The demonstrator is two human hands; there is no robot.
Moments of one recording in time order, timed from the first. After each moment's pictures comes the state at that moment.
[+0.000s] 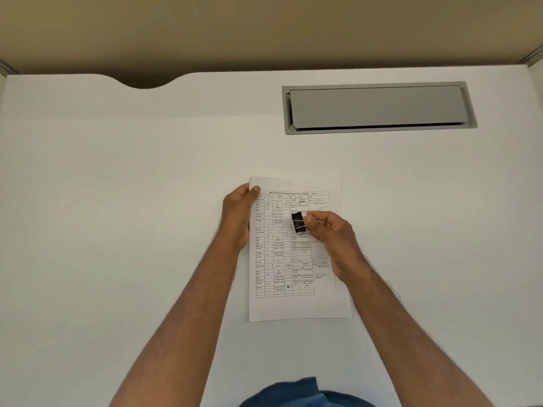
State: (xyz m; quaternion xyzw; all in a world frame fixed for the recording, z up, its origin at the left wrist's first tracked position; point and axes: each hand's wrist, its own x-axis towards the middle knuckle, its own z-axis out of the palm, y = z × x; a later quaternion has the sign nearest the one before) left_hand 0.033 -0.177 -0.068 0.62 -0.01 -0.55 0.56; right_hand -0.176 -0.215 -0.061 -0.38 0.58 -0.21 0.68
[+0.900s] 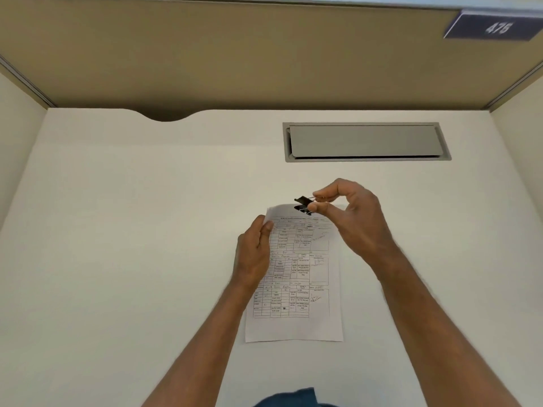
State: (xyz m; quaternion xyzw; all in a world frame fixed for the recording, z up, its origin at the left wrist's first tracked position) left_hand -0.011 -0.125 -0.037 0.72 -0.33 -0.37 0.48; right_hand -0.169 -0.243 0.082 -0.74 0.46 -0.24 0.42
